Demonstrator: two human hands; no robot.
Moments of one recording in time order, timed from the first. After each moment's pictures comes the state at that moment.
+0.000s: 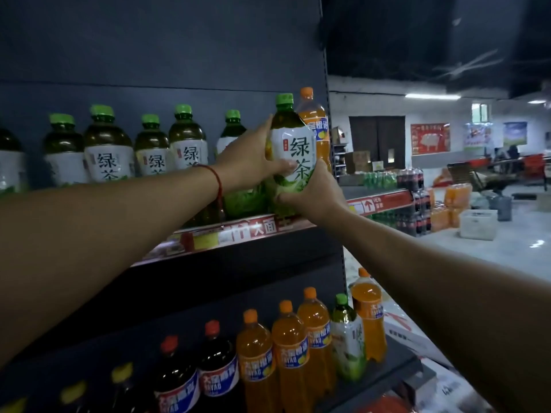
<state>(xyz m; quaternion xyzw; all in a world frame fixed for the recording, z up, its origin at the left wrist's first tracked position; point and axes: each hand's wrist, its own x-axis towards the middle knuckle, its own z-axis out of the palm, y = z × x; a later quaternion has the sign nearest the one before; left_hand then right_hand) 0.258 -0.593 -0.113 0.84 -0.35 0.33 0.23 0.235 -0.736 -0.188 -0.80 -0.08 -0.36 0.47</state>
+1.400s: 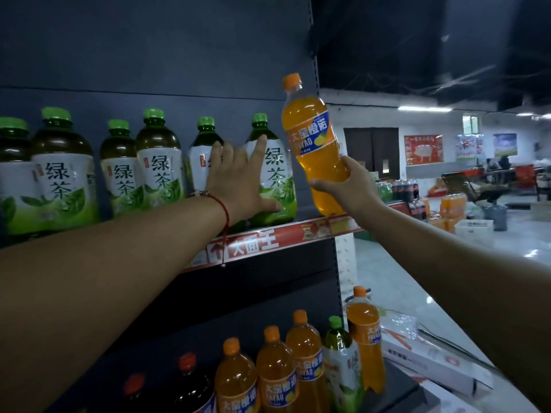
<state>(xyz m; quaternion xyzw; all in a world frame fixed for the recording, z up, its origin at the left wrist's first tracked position) 0.309 -0.614 -0.135 0.87 -0.17 0.45 -0.09 0.290 -0.826 -0.174 -0.77 -0.03 -0.41 0.49</state>
